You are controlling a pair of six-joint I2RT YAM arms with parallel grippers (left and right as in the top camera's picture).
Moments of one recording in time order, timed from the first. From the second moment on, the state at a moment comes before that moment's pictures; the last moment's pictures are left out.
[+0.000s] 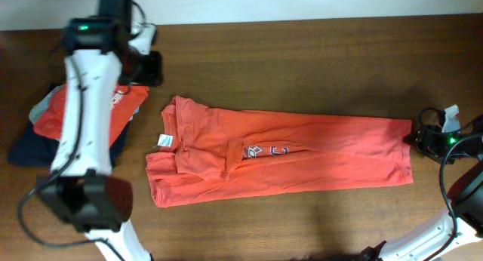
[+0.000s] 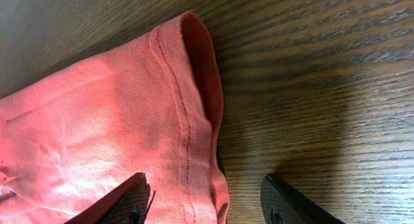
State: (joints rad) left arm -0.03 1.97 2.15 -1.41 0.10 0.04; right arm -0.80 2.08 1.37 -0.88 -0.55 -0.40
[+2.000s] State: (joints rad) left arm -0.01 1.93 2.16 -1.40 0.10 0.04; right arm -0.79 2.04 1.42 -1.06 -0.39 -0.10
